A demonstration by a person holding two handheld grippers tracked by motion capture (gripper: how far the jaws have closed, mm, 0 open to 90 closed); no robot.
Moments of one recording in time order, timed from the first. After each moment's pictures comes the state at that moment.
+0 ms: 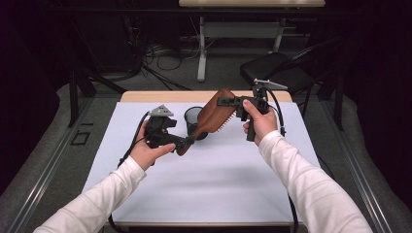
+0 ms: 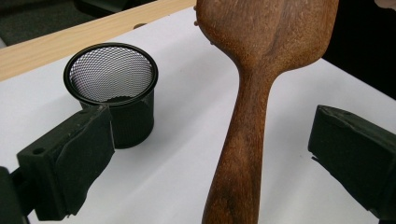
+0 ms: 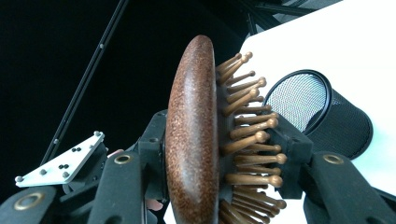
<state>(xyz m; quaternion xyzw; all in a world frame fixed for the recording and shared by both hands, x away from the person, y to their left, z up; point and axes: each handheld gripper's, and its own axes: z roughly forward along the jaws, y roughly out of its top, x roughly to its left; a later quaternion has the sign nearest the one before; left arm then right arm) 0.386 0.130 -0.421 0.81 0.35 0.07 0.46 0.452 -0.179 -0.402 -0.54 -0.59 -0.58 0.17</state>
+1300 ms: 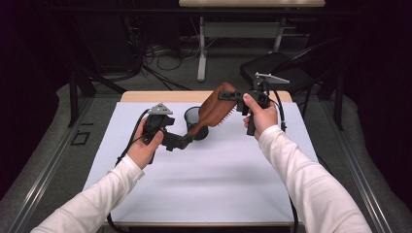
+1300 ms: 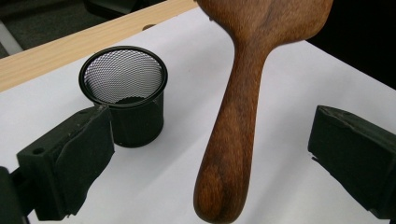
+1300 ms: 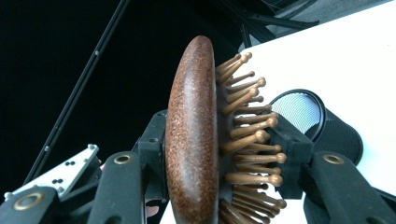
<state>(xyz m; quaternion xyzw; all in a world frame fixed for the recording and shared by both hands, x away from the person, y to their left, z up) 0.385 0.132 -0.415 0.82 0.35 0.09 0.45 0.459 -0.180 -0.388 -0.55 -0.59 -0.58 0.15</state>
